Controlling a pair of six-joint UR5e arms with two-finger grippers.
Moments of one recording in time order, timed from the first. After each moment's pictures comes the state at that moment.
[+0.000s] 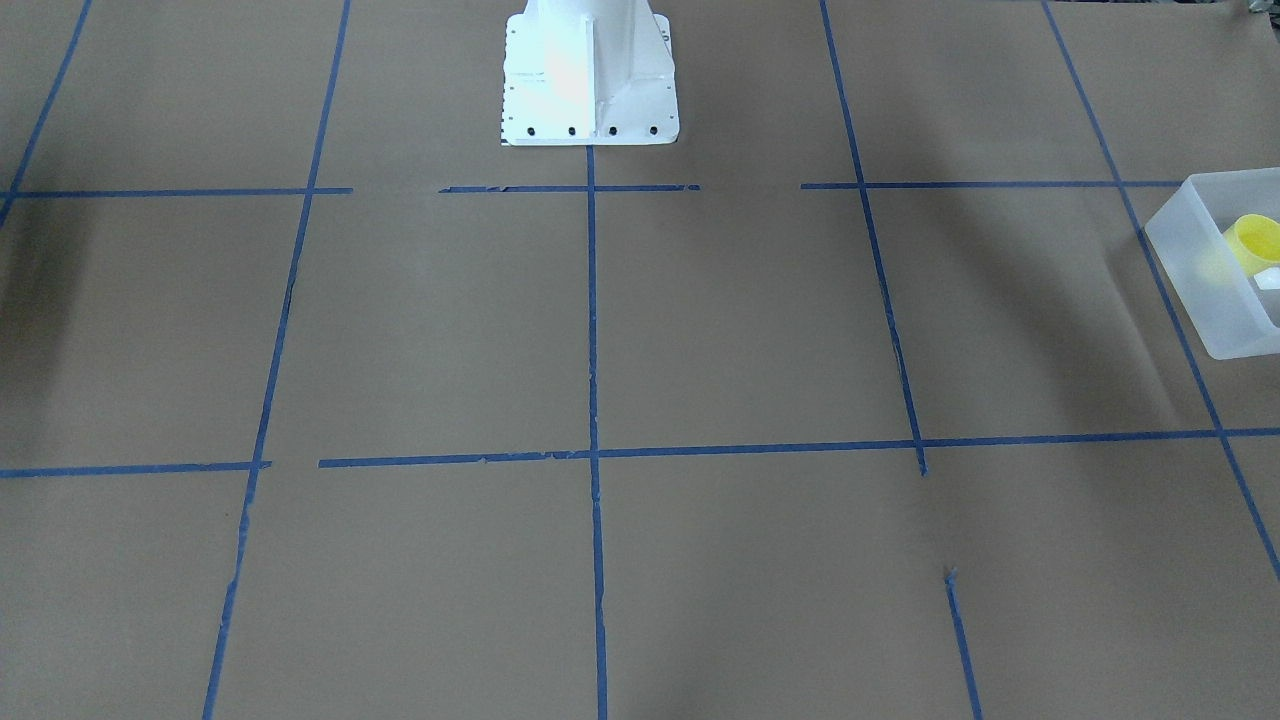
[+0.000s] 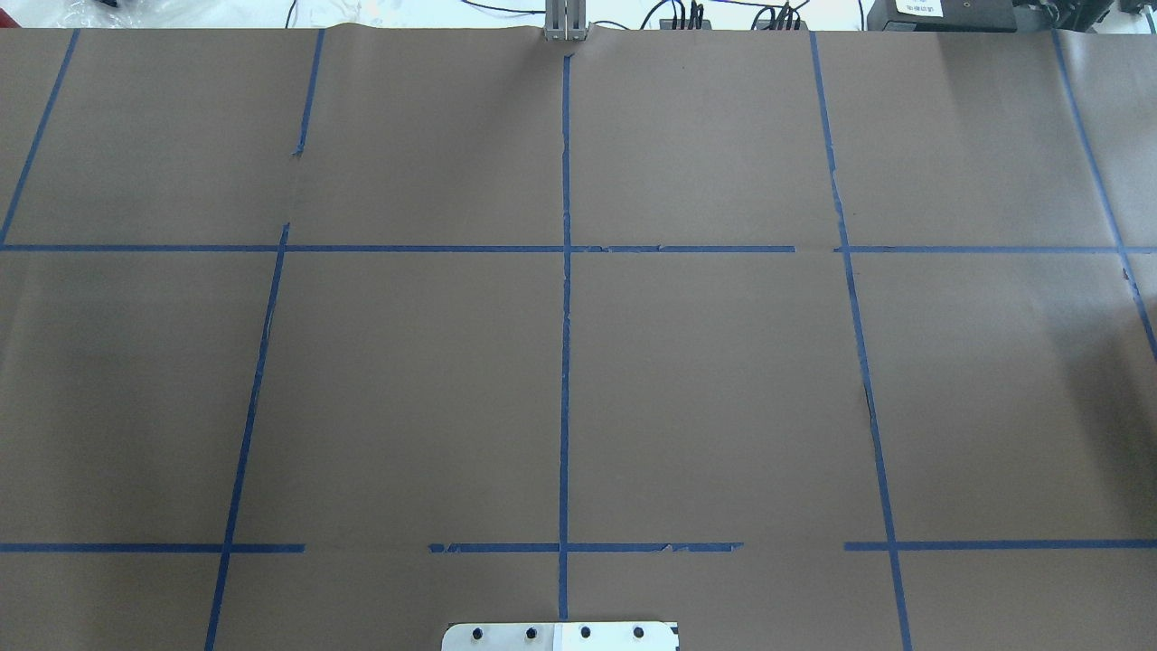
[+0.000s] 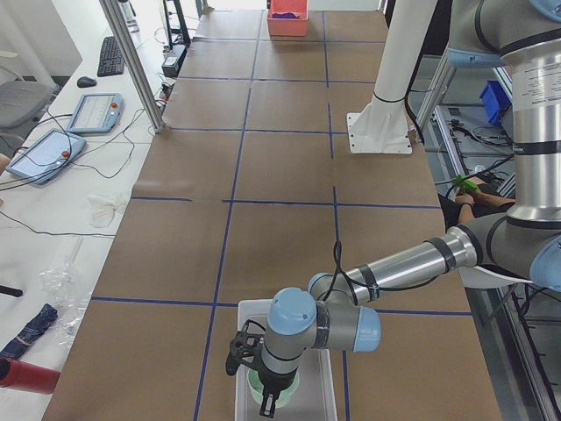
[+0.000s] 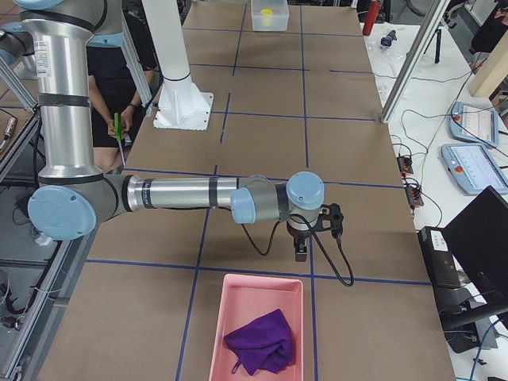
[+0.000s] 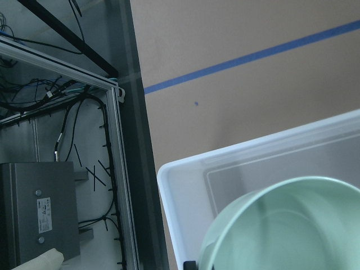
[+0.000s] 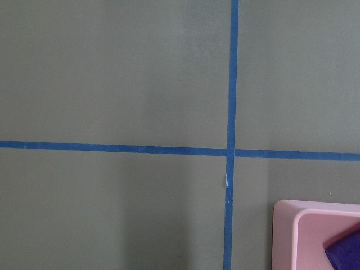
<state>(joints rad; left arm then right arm) -1.72 -1.39 -1.38 -2.05 -1.97 0.24 1.54 -1.56 1.61 -1.46 2.41 0.12</state>
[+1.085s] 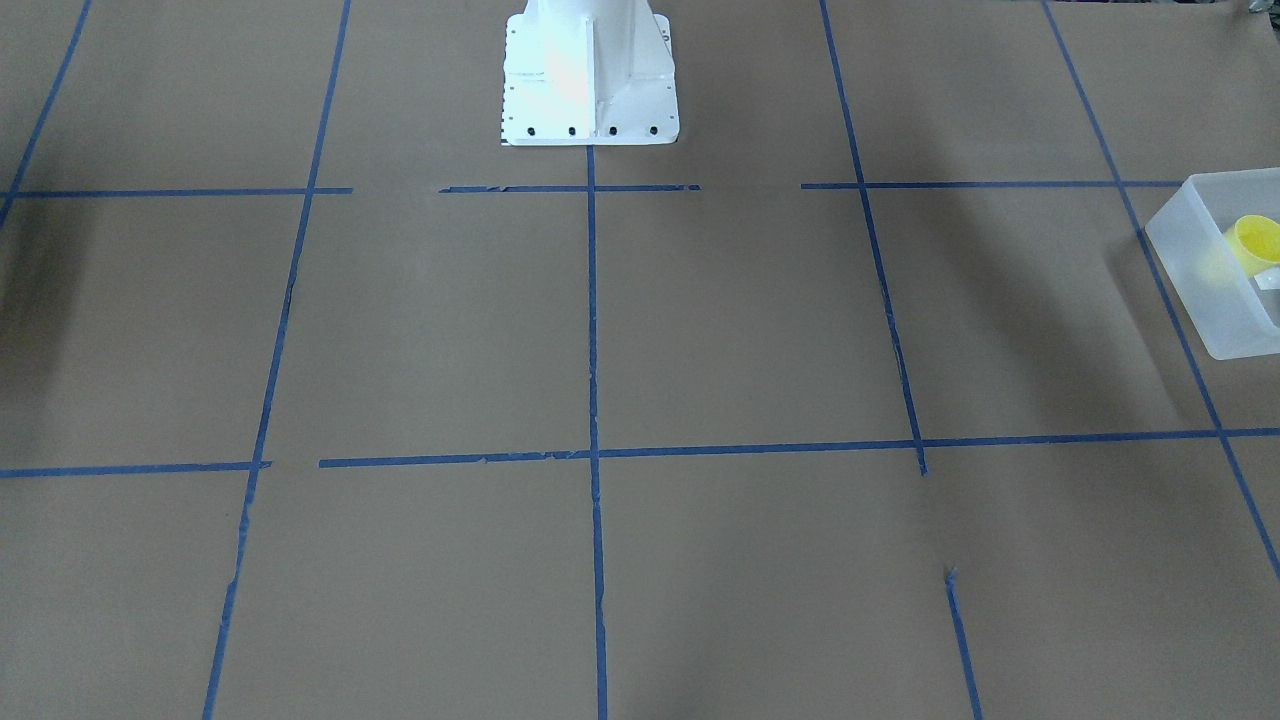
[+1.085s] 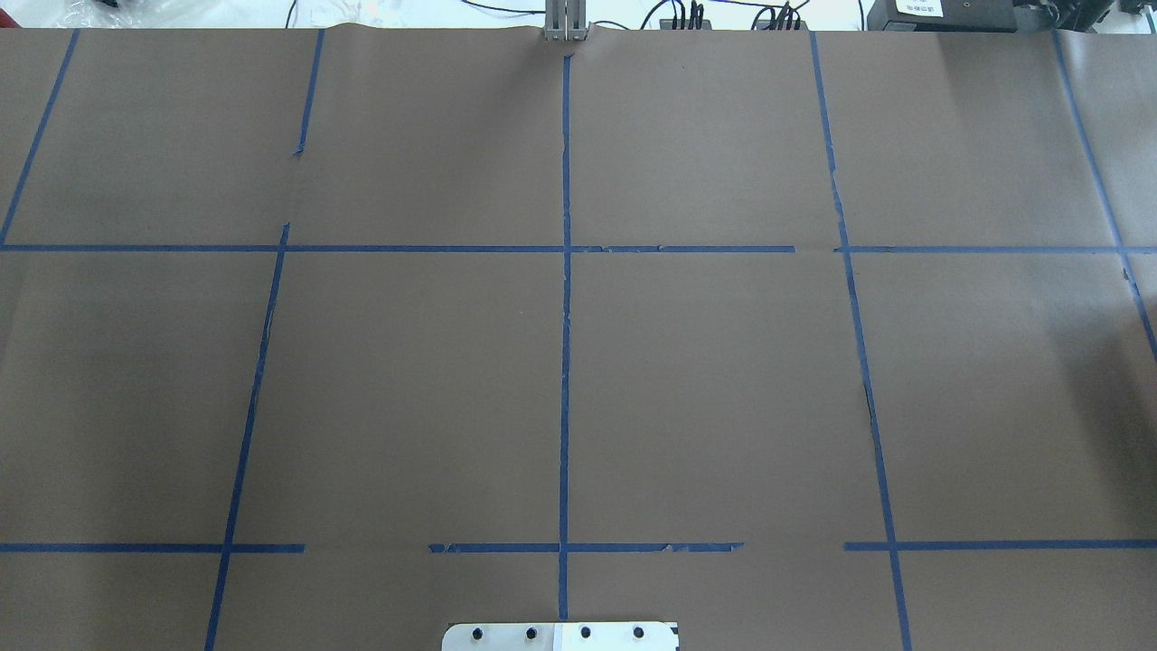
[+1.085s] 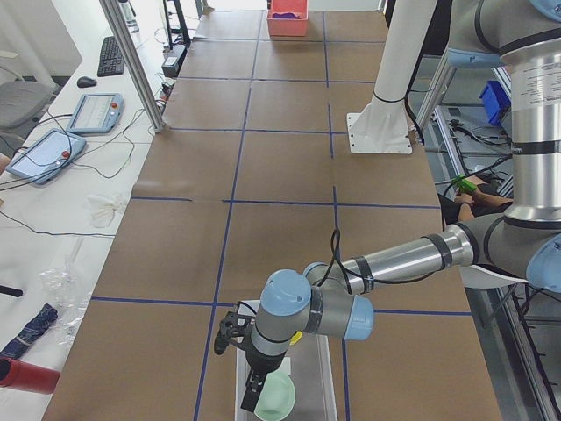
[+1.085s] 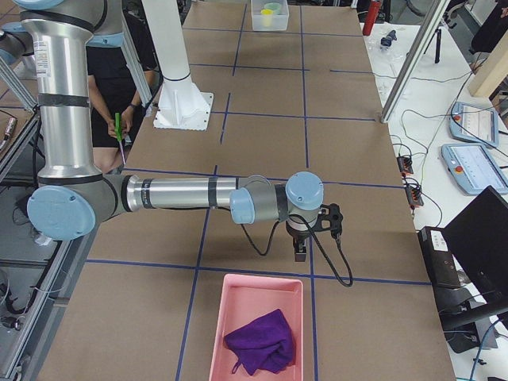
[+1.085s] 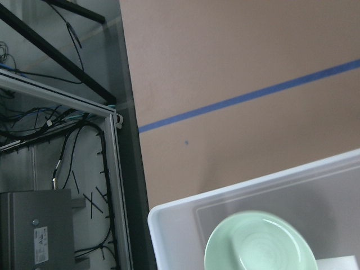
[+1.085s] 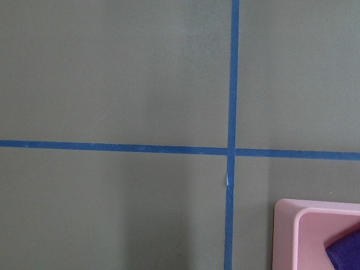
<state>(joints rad) -1.71 -1.41 -1.48 -2.04 -2.04 0.21 1.54 -1.56 1.62 -1.45 2.42 0.13</state>
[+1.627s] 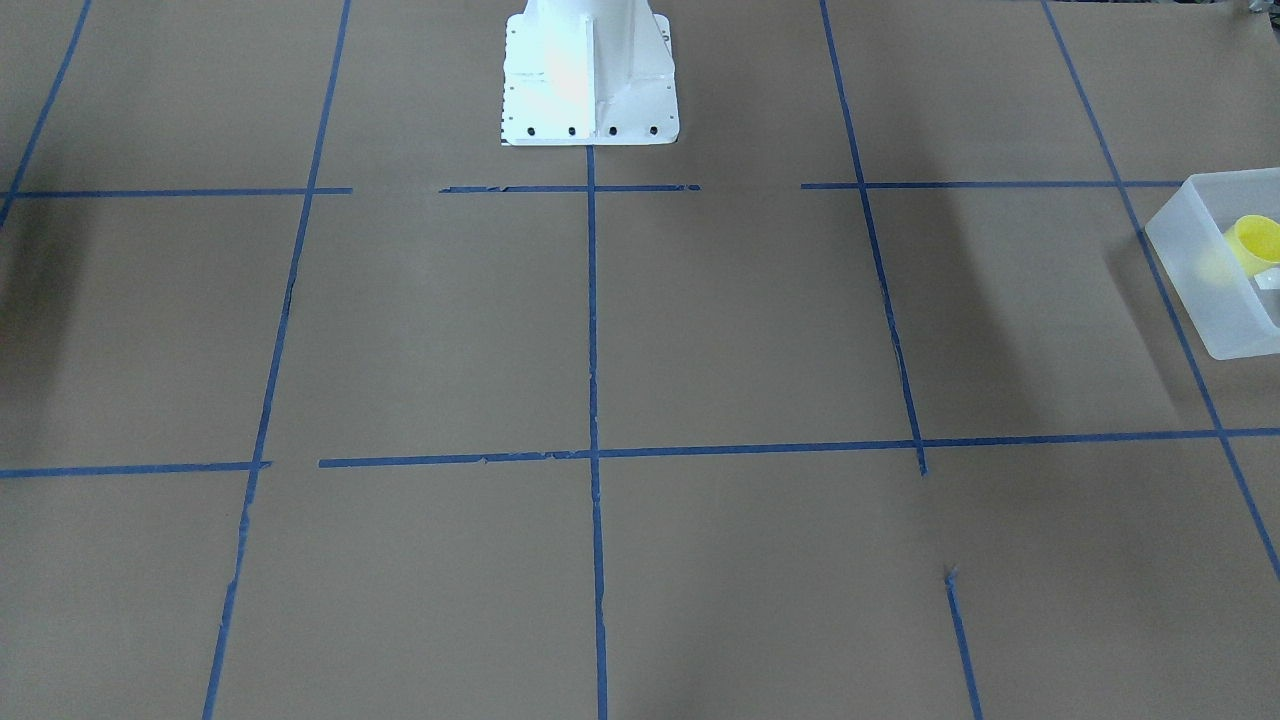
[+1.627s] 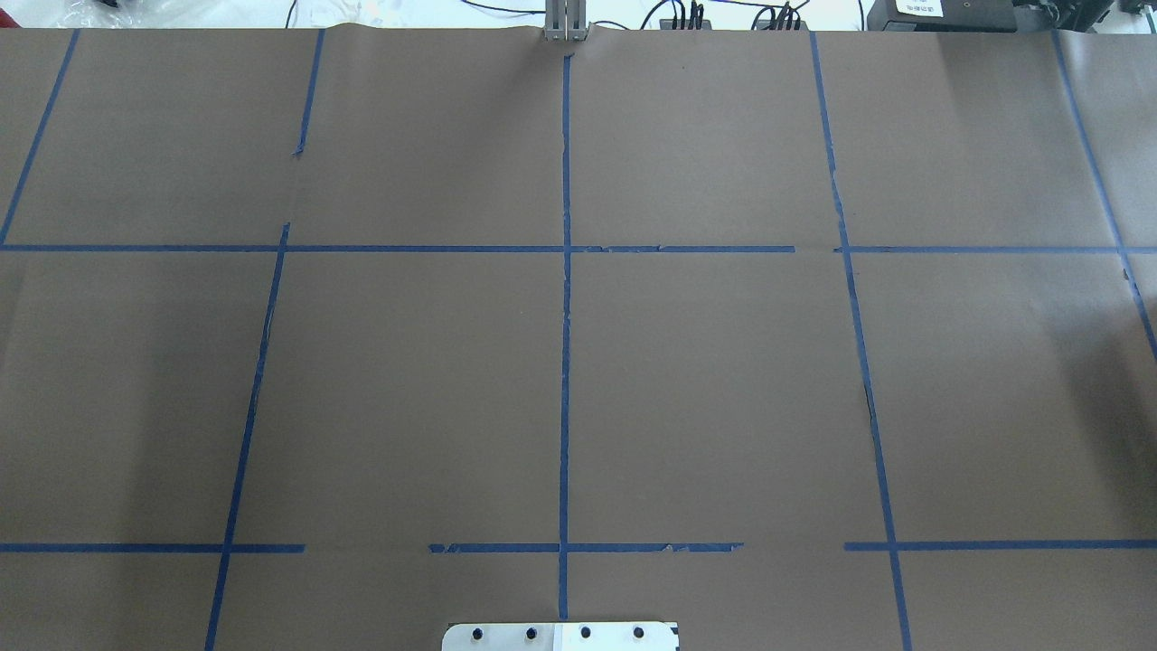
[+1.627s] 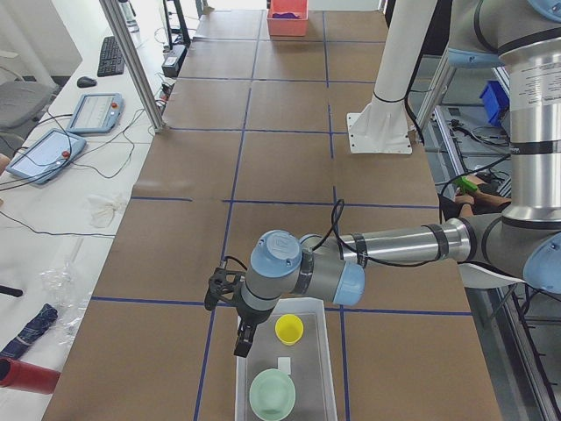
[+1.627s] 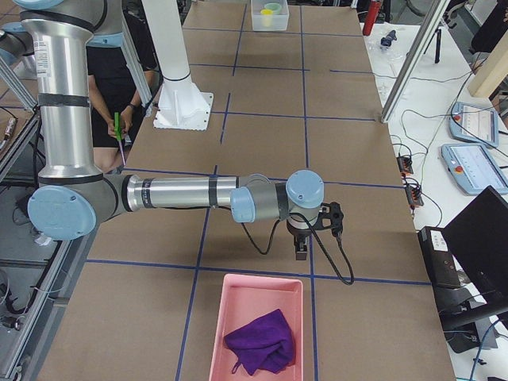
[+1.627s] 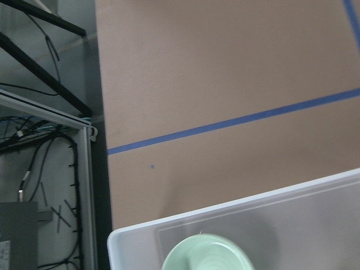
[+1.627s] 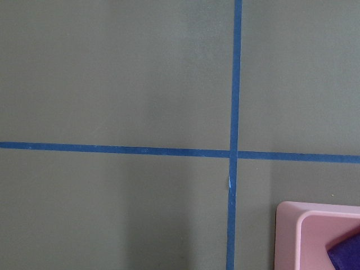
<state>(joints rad) -1.69 -1.42 -1.64 -1.91 -2.22 0.04 1.54 -1.56 1.62 -1.45 2.42 0.13</state>
